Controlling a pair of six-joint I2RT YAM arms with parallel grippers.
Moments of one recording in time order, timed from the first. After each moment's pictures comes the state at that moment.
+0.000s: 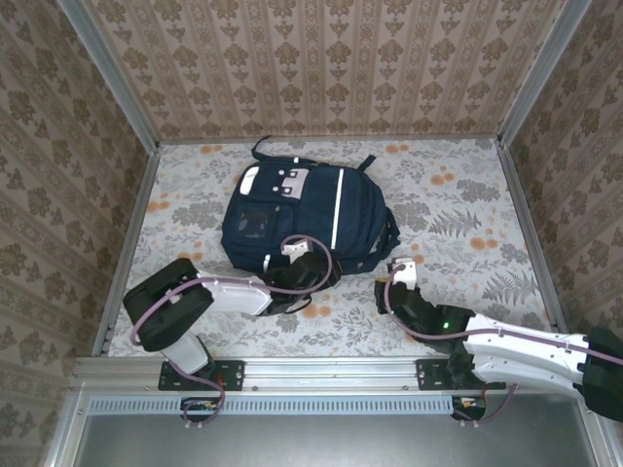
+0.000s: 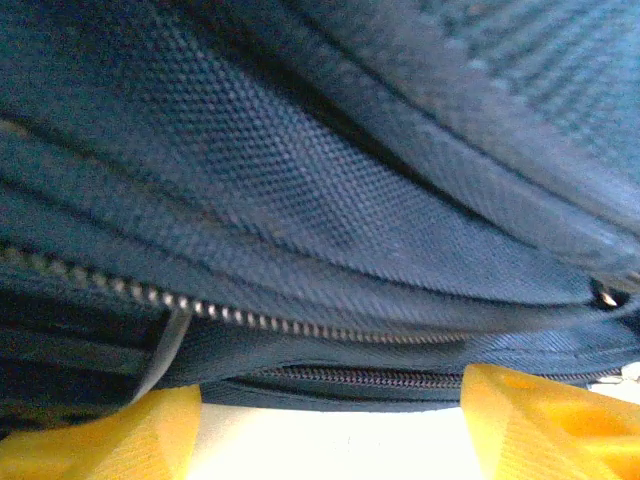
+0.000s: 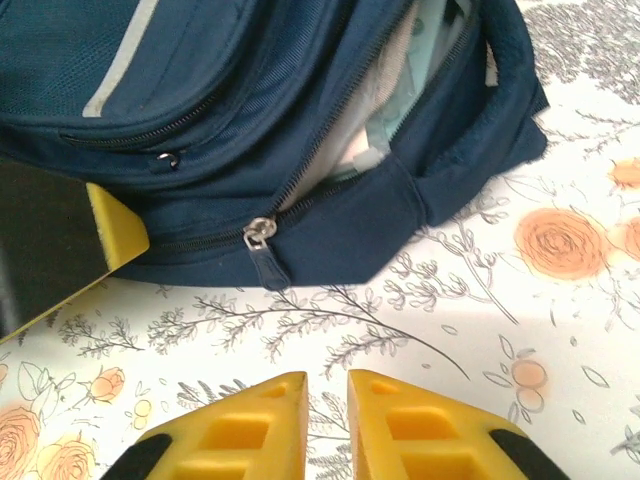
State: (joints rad) left arm -1.03 1.63 0.64 0.26 -0.25 -1.12; right arm 1.01 0.83 0.30 -0.18 0.61 0.69
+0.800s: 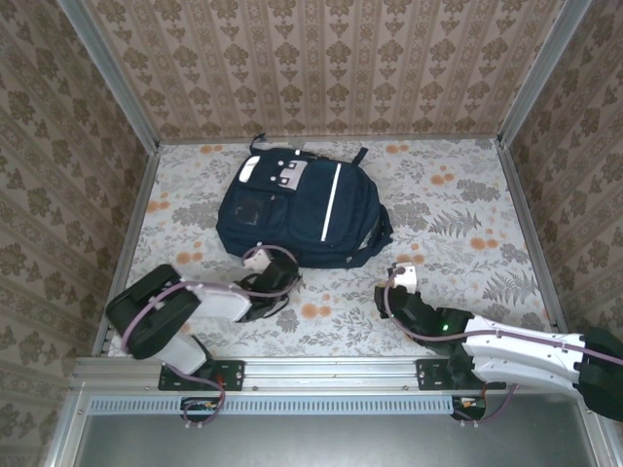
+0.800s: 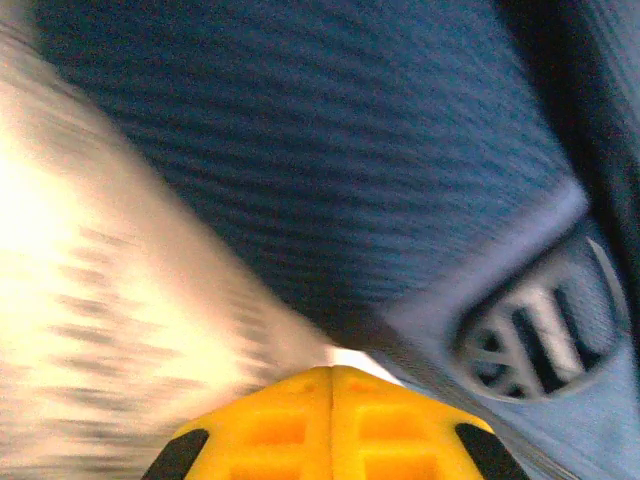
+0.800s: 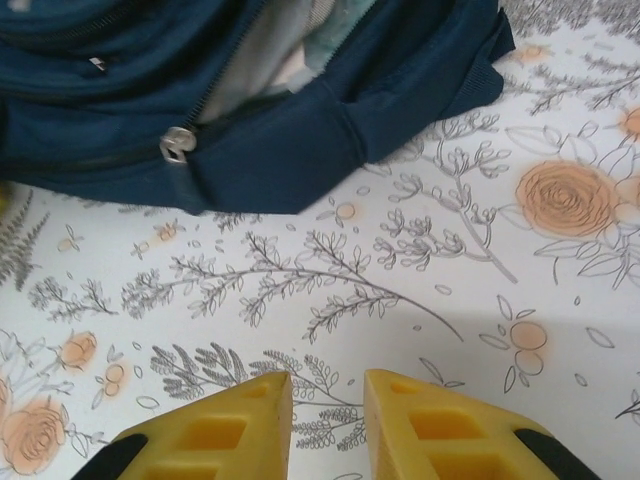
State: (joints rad) left arm -0.87 1.46 0.38 0.28 -0.38 -1.42; right arm 1.01 0.87 0.27 -0.16 0.57 0.71
